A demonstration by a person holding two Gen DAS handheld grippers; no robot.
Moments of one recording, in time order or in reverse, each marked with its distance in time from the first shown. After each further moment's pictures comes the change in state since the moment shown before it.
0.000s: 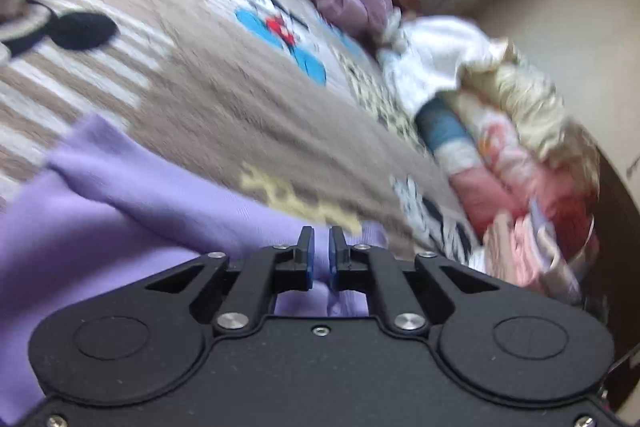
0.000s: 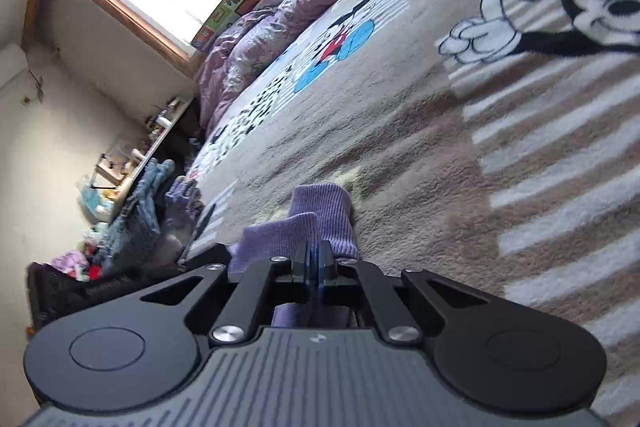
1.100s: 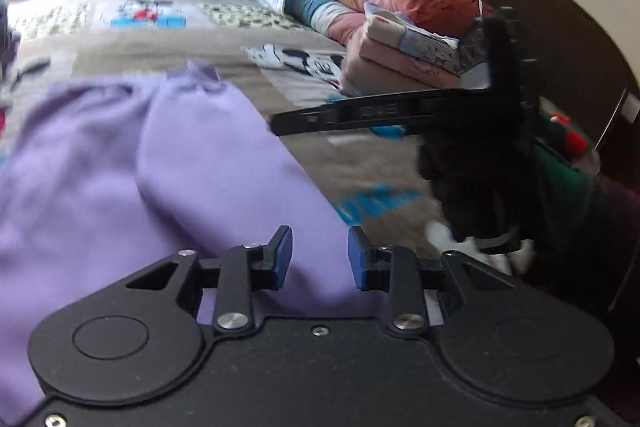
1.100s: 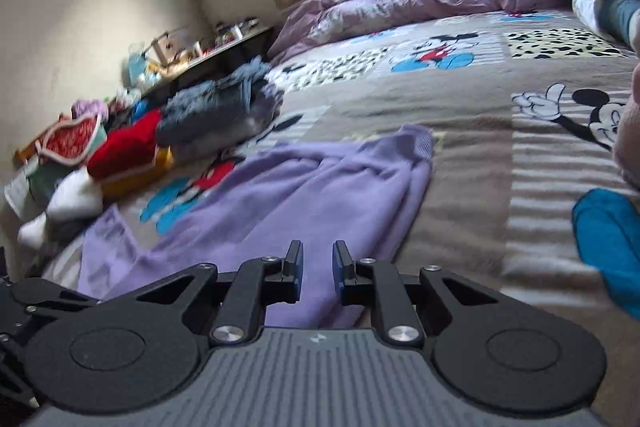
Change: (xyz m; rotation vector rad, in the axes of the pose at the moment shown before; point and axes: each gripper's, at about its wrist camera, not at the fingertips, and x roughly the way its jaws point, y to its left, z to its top) left arm -0.153 -0.121 -0.201 0.529 0.218 -0.006; right arm -0.114 0.081 -0.079 -0.496 0.117 0.004
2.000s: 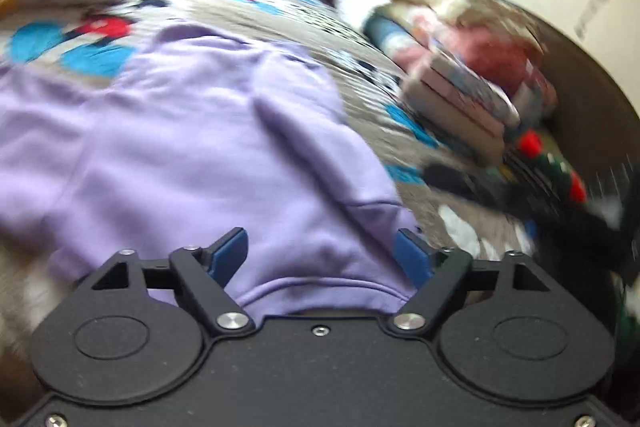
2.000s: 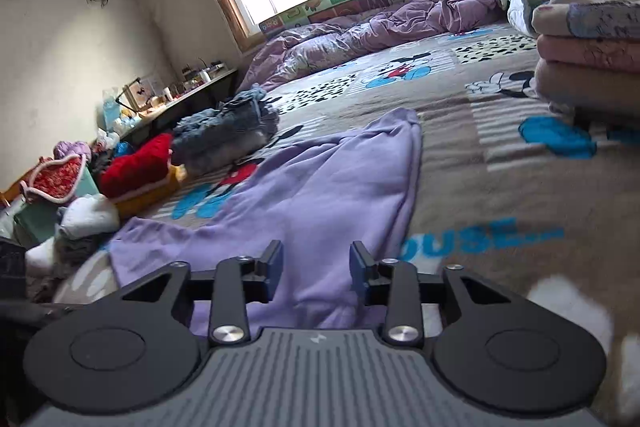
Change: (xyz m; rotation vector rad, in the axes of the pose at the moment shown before) left arm -0.103 0.035 -0.072 -0.324 -0.101 0.137; right arm -0.101 0.096 -0.102 0.131 -0.175 -0.104
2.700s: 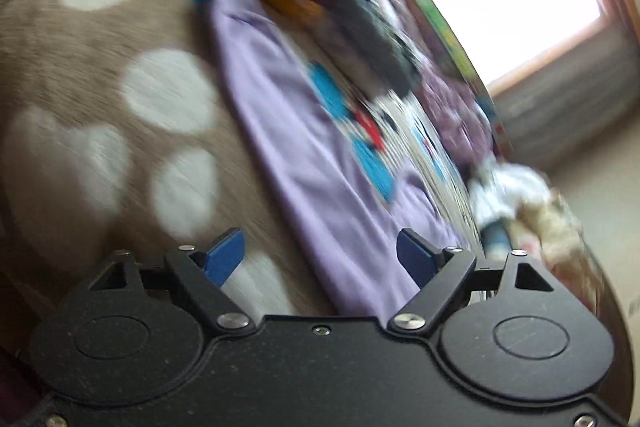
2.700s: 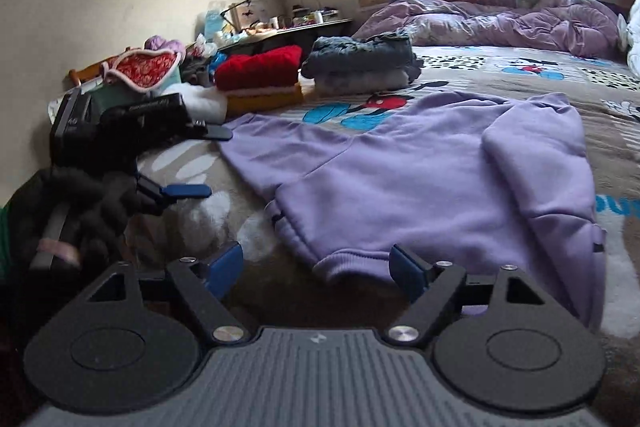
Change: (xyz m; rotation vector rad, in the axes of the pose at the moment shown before) left arm -0.115 0.176 -0.019 -0.680 -0.365 0.164; right arm 0.022 0.131 -0.083 -0.336 0.127 0.173
